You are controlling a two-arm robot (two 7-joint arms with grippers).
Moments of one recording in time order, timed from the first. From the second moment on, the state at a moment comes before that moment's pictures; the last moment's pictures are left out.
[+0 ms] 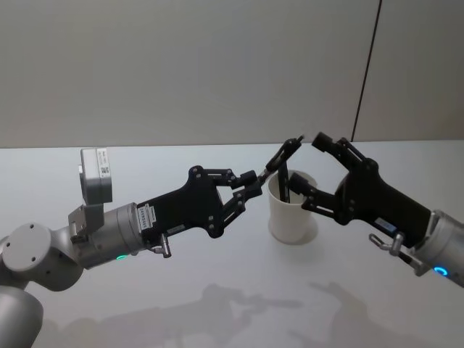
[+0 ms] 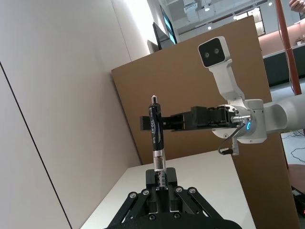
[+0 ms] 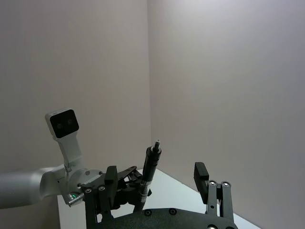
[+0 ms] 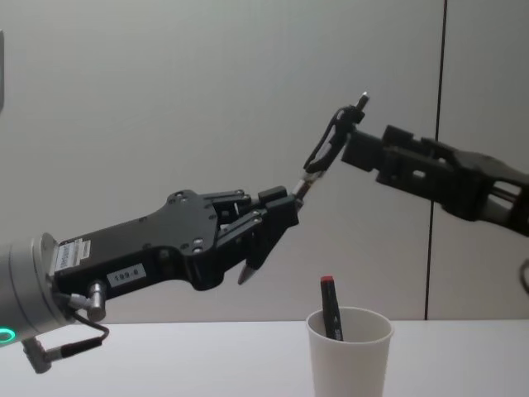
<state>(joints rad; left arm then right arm) -0.39 0.37 0.34 -1.21 -0.57 -0.41 -1.15 0.13 0.27 -0.20 -1.56 0.57 -0.16 0.92</state>
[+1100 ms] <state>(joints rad) -0.39 0.37 0.34 -1.21 -0.57 -0.41 -1.15 0.22 0.21 -0.27 -1.47 0.51 -0.16 0.91</state>
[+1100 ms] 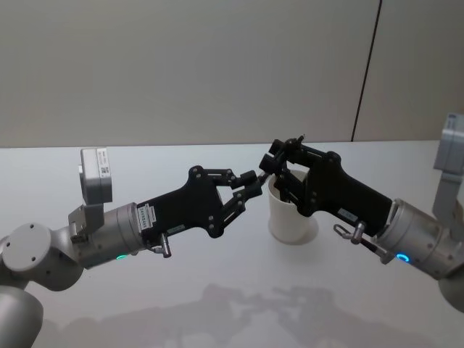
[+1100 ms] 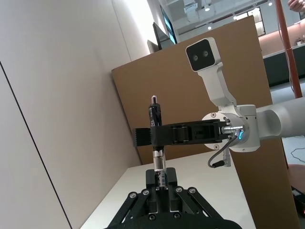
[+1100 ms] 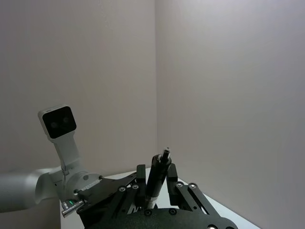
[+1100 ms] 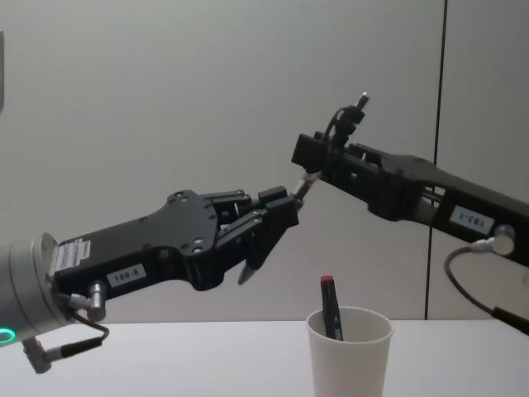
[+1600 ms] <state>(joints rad) -0.39 0.37 0.34 -1.21 -0.57 -0.41 -1.15 0.23 0.21 -0.28 -1.47 0.51 -0.17 0.90</state>
